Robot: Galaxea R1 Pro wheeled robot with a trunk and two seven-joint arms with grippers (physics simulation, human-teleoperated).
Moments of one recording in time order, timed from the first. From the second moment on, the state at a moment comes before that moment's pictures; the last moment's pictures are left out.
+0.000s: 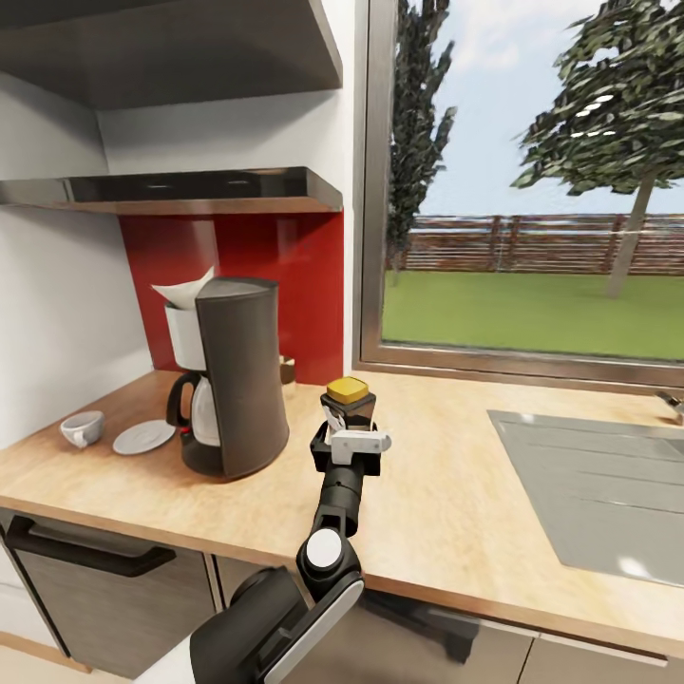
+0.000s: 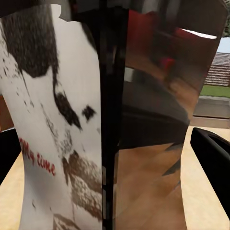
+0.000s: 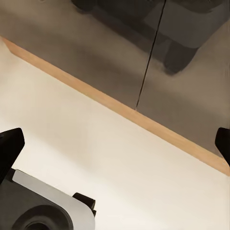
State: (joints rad) left arm -0.56 -0.11 -0.90 -1.38 0.33 0.07 0.76; right arm 0.06 -0.27 0.20 0.05 -0.19 -1.04 0.42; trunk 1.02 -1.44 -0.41
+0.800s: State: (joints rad) left arm -0.56 -0.11 -0.90 -1.38 0.33 0.07 0.81; right arm 0.06 -0.27 0.20 0.05 -0.19 -1.04 0.42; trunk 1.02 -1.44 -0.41
